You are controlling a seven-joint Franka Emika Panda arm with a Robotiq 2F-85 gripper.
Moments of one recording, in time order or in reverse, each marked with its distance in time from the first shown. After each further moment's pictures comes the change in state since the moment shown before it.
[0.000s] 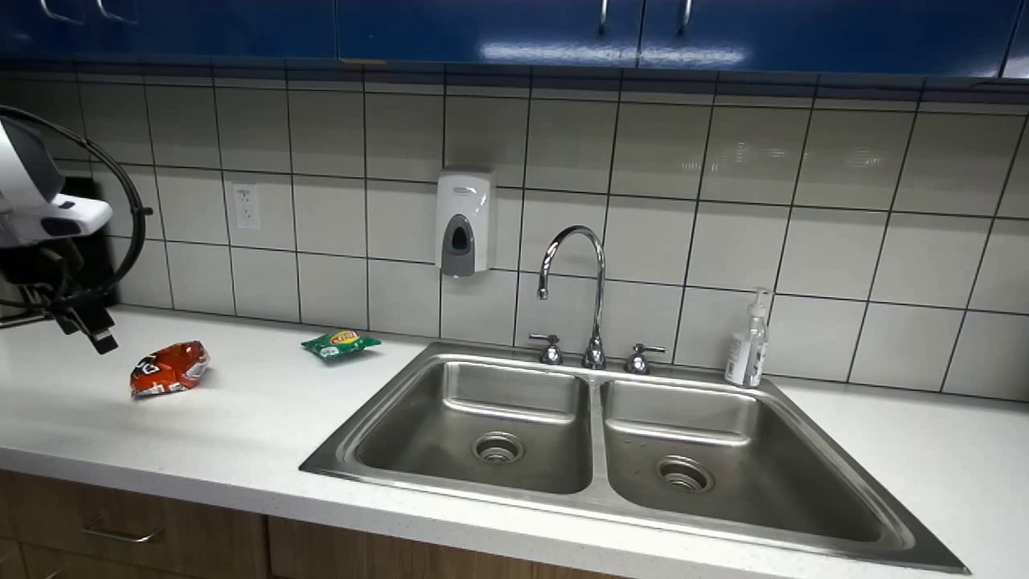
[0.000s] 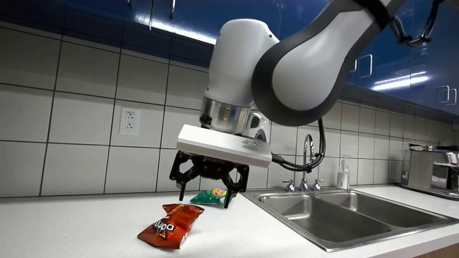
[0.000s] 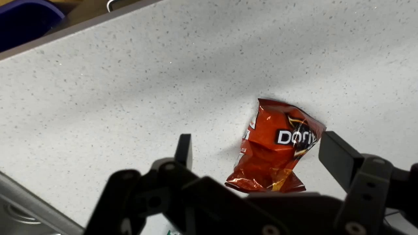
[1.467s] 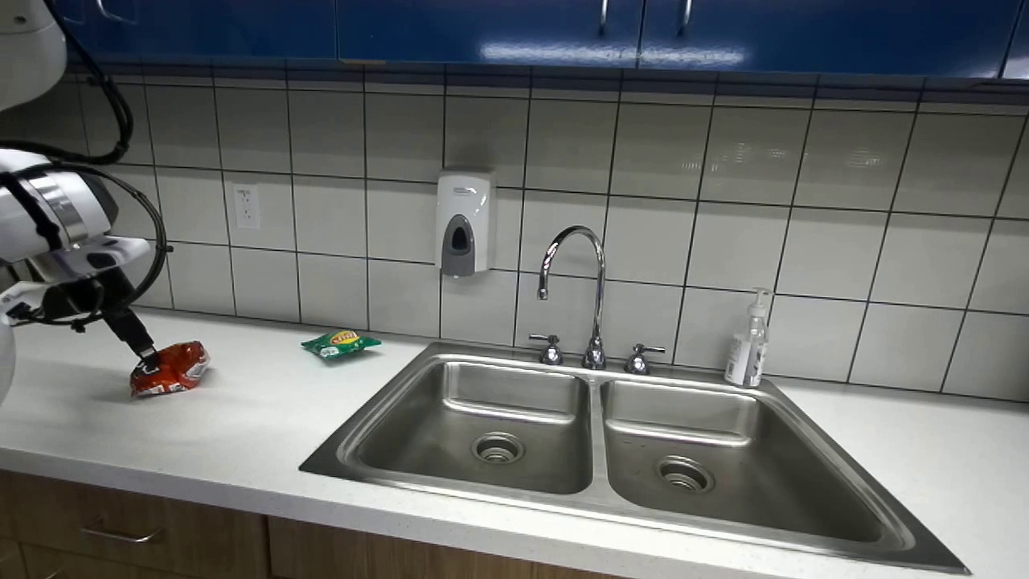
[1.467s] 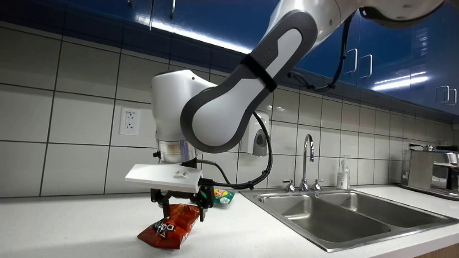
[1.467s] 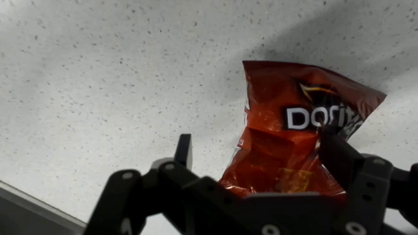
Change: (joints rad) arm 0.381 0.444 -0.382 0.470 -0.247 -0.318 0.349
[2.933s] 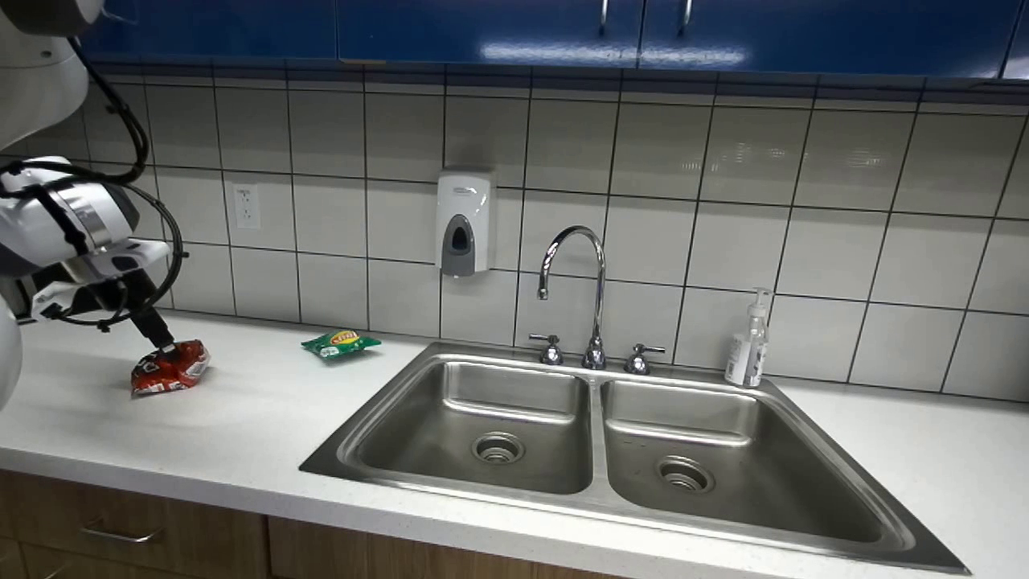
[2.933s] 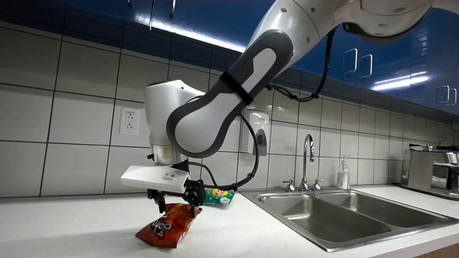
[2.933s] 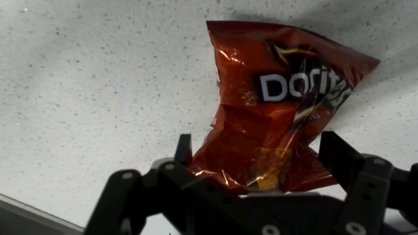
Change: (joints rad) arm 0.061 0.111 -0.087 0.156 0.014 -0.018 0.000
